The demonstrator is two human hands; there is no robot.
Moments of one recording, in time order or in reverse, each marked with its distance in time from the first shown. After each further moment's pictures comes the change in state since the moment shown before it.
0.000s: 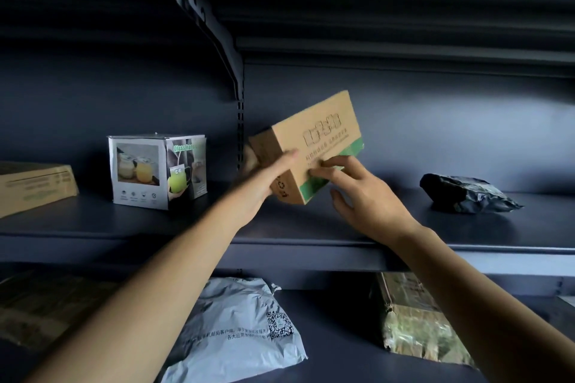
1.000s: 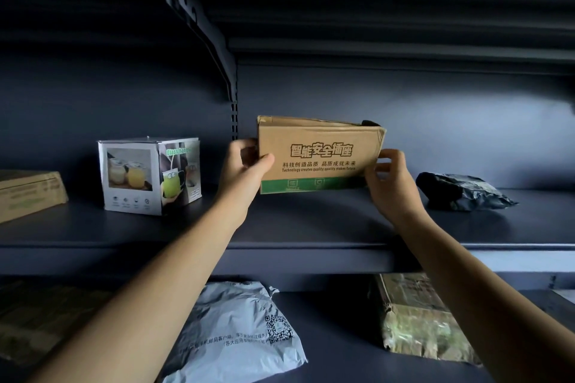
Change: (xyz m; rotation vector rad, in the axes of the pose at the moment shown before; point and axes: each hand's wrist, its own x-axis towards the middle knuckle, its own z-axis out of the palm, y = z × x) left_hand 0.009 -0.004 -0.011 0.186 0.313 0.114; right_hand -0.003 0.032 -0.001 0.474 0.280 0.857
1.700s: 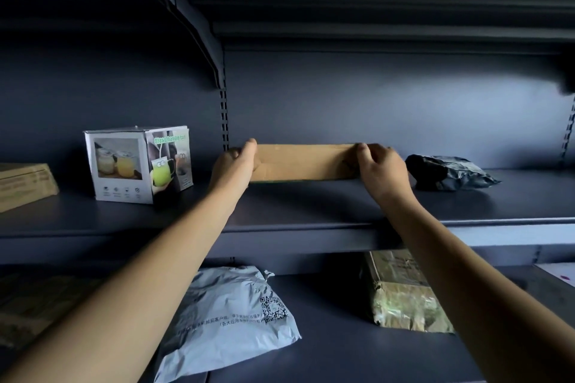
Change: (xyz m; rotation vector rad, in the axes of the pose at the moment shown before) left_hand -0.004 0.006 0.006 0.387 0.061 -0.184; right_hand -0.002 -0.004 -0.003 -0.164 0.035 0.032
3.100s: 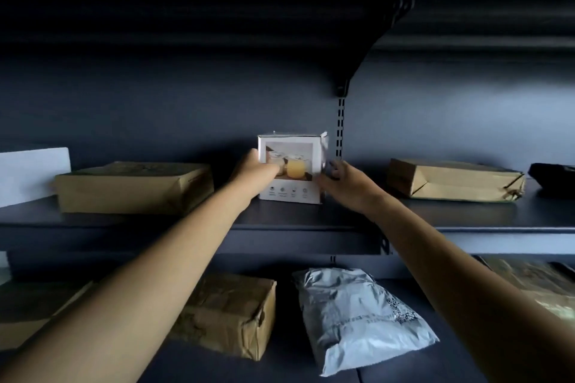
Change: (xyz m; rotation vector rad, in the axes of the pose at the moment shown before) left_hand 0.070 -0.069 -0.226 0.222 -0.104 -0.020; right_hand -0.090 -0.190 0.206 -0.023 -0.540 -0.097
